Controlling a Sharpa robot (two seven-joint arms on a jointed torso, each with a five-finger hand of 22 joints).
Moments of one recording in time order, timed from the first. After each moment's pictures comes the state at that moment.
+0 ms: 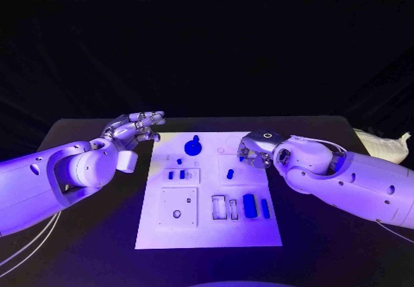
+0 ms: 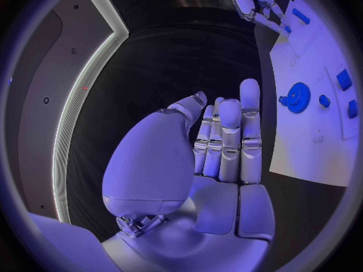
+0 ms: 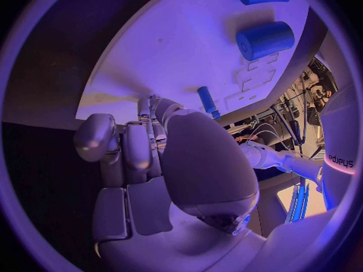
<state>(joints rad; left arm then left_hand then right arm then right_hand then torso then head) 1.22 -0.93 -0.03 1.51 0.14 -0.21 0.32 1.42 -0.16 0.40 0.11 0.10 1.04 0.16 0.09 0.08 1.18 0.09 0.21 0.11 1.27 0.00 1.01 0.66 0.17 1.25 0.11 0.53 0.89 1.08 -0.81 0.10 1.55 -1.87 -0.10 -0.23 1.51 -0.10 0.38 0.15 0.10 1.13 0.12 0.07 0.10 1.16 0.07 0.07 0.13 1.47 -0.02 1.21 1.18 0.11 1.36 0.09 1.20 0.96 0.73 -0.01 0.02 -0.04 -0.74</state>
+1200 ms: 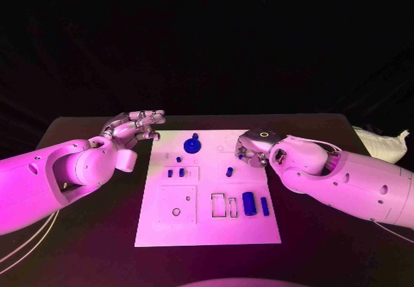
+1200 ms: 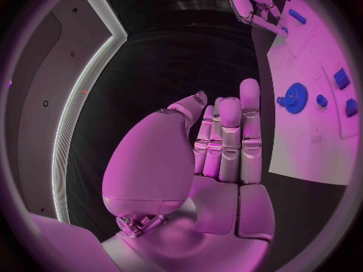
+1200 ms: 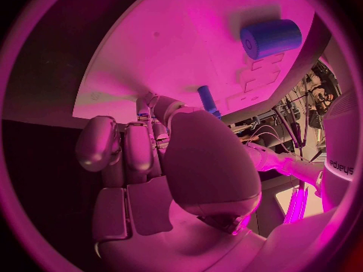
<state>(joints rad) 1.22 -0.93 -0.03 1.52 0.11 -0.21 0.31 1.42 -0.16 0.40 0.10 0.10 1.04 0.16 0.09 0.08 1.17 0.09 0.22 0.11 1.26 0.01 1.00 0.64 0.17 1.25 0.11 0.53 0.89 1.07 -0.79 0.09 1.55 -1.90 -0.14 -0.25 1.48 -0.10 0.50 0.05 0.09 1.19 0.11 0.09 0.11 1.24 0.07 0.08 0.10 1.47 -0.02 1.22 1.18 0.11 1.38 0.07 1.24 1.02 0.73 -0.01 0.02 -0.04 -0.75</state>
